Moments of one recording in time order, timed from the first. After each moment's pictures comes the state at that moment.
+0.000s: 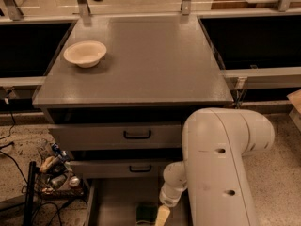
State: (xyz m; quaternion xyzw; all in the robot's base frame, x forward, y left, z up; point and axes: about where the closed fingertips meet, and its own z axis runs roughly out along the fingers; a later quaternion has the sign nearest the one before) arm 0.440 -0.057 0.261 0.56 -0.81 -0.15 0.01
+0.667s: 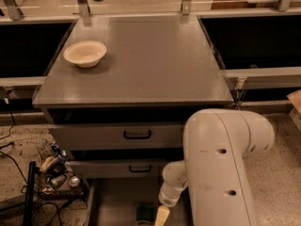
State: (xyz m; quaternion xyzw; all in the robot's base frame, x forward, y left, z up) arm 0.438 -0.055 0.260 0.57 -0.81 -0.16 0.01
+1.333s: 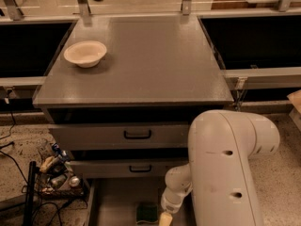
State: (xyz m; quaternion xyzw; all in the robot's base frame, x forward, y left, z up) arm 0.413 -0.061 0.258 0.58 -0.80 -0.17 0.02
